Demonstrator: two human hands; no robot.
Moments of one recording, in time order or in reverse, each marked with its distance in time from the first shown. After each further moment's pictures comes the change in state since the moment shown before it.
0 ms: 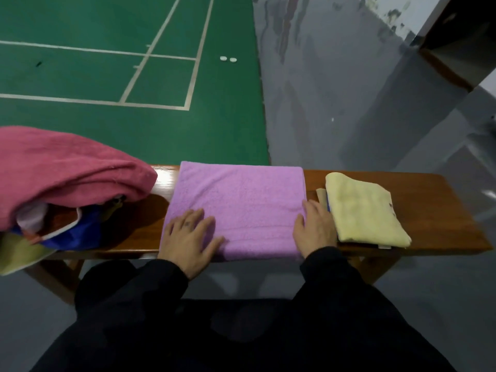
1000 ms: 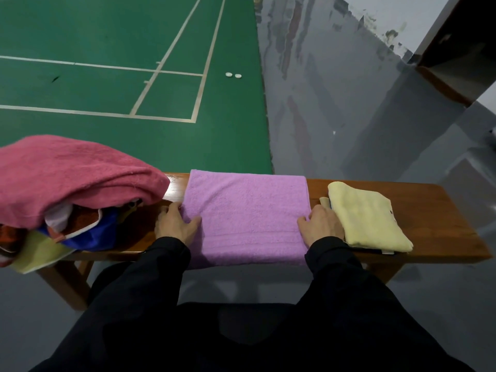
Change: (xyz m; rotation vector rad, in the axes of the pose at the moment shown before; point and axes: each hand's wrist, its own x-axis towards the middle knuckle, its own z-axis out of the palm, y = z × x) left_hand 0.045 -0.033 -0.019 -0.410 -0.009 -0.611; right_hand 0.025 -0.006 -0.013 -0.098 -0.063 0.133
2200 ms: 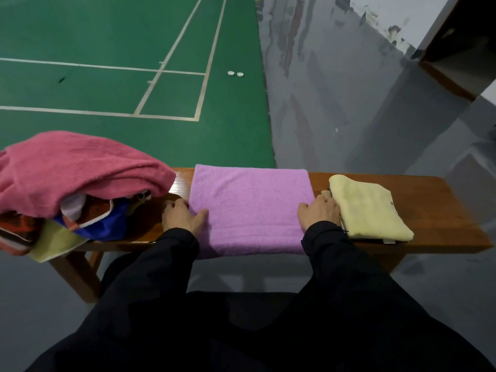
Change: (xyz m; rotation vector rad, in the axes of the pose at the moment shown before) left_hand -0.008 0.006 -0.005 0.084 0.009 -0.015; right_hand -0.008 -0.020 -0.014 0.115 -0.049 0.129
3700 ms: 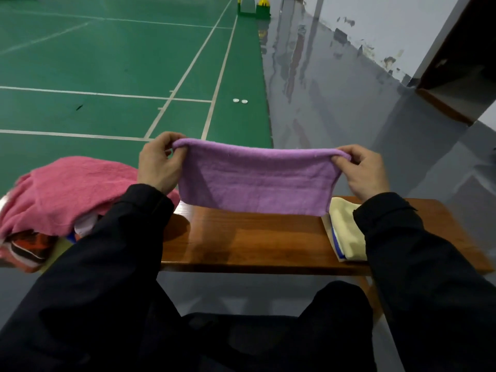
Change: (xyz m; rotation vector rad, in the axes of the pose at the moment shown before) left_hand 0.013 0.084 -0.162 -0.500 0.359 0.614; right_hand 0.041 -0.006 -0.162 0.775 0.149 -0.493
